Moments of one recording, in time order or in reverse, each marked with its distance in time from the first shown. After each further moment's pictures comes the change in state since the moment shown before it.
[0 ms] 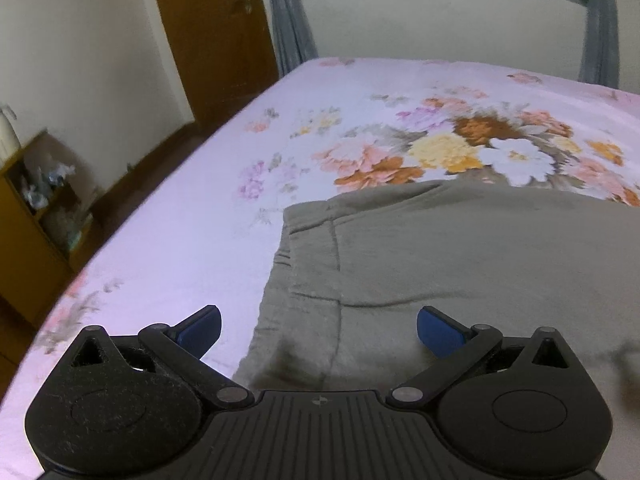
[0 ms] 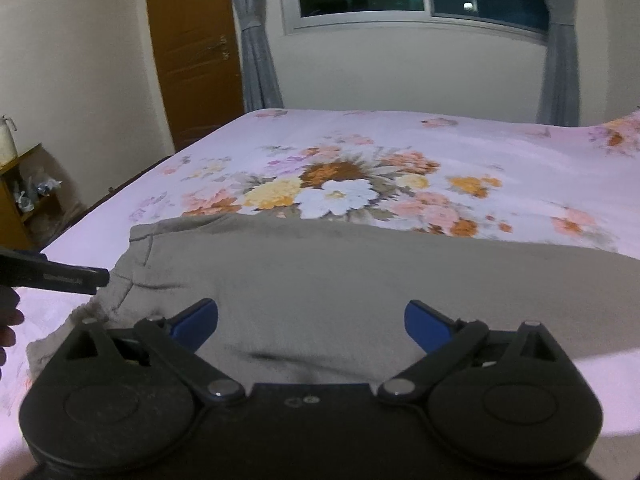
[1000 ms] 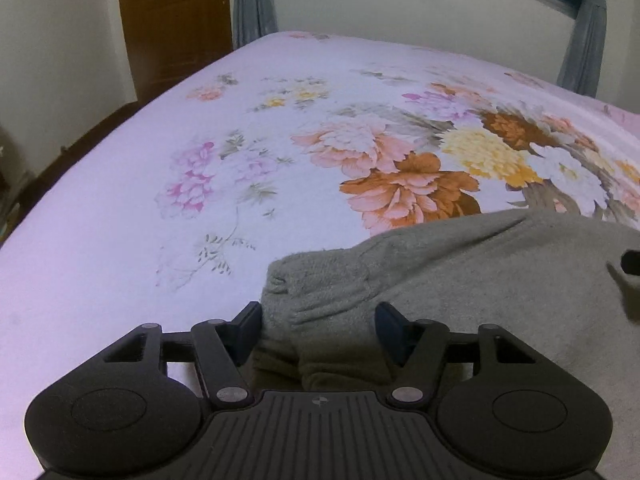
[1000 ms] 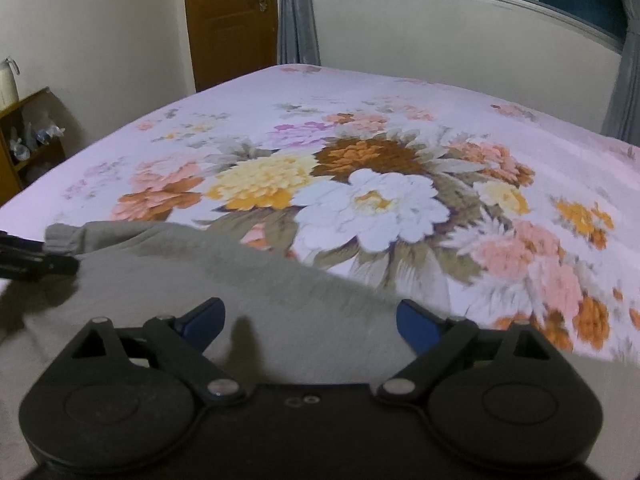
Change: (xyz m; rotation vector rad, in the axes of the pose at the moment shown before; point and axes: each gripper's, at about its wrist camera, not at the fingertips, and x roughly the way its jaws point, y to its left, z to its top) left arm 0.164 0.027 0.035 -0.031 0.015 -0.228; right arm 0.214 -0.021 0.047 -0.132 0.110 0.065
